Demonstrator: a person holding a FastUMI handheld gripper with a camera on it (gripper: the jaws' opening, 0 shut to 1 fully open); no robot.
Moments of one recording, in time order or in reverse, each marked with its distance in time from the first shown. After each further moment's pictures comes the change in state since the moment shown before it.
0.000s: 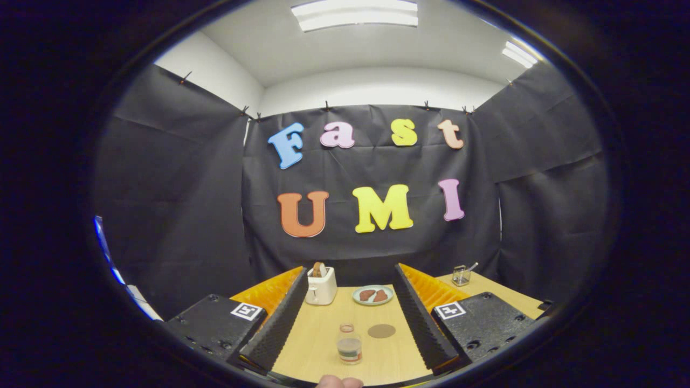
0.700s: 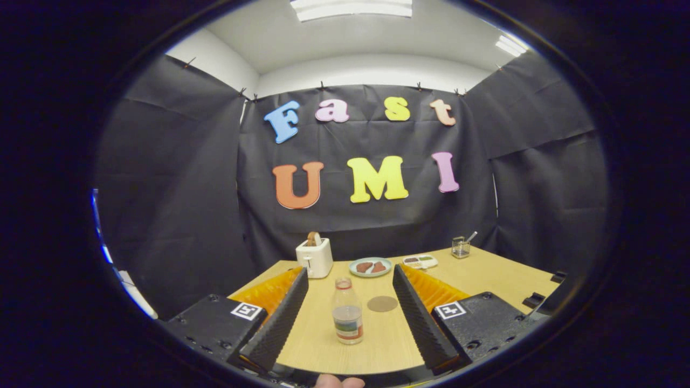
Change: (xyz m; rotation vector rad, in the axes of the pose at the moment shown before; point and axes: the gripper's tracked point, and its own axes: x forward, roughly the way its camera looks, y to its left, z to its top) arm -0.005 -0.011 -0.139 0.006 0.070 -0.048
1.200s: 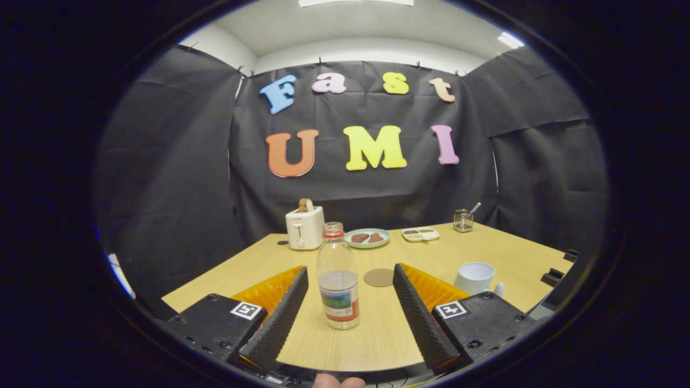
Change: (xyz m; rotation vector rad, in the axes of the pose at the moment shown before) arm 0.052 -0.009 -0.110 -0.039 0.108 -0.028
